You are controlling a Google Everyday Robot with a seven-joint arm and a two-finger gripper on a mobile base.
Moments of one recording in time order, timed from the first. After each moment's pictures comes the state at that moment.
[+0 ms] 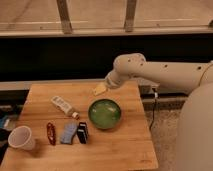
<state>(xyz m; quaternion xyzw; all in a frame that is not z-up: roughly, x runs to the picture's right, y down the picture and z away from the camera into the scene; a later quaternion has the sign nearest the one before) 0.002 0.008 0.773 -0.28 -0.05 0.54 0.80</state>
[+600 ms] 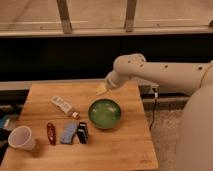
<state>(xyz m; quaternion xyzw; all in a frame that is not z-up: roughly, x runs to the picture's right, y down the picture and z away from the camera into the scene) 0.006 0.010 0.767 -0.26 -0.05 0.53 0.81</state>
